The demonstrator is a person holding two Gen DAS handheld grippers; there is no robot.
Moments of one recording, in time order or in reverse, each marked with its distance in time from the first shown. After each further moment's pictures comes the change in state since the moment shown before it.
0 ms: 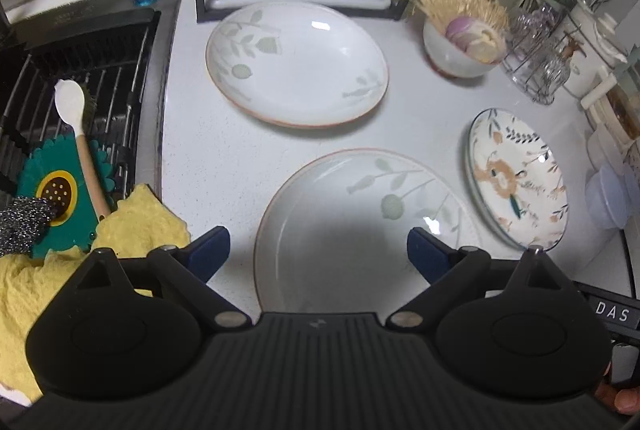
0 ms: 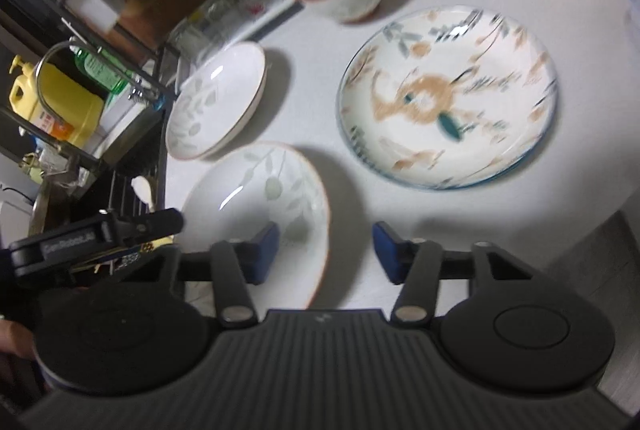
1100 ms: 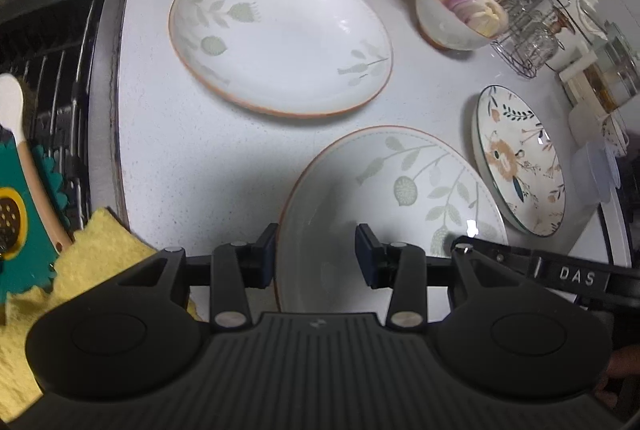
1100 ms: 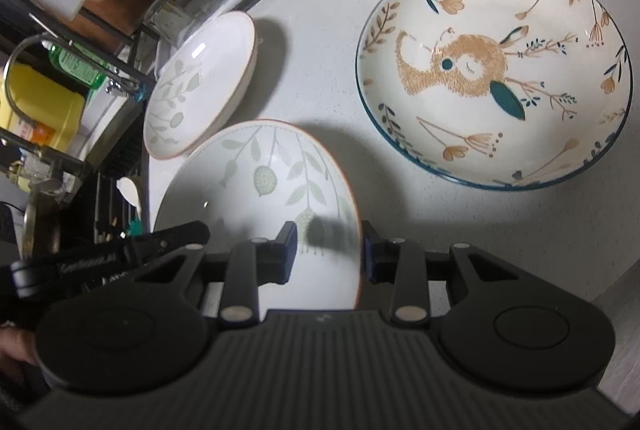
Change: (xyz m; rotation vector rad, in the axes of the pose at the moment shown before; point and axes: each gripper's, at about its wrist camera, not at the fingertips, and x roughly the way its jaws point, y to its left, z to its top) left arm 0.042 0.025 0.019 0.064 0.096 -0.160; right arm 0.055 0.013 0.015 0.064 0.047 -0.004
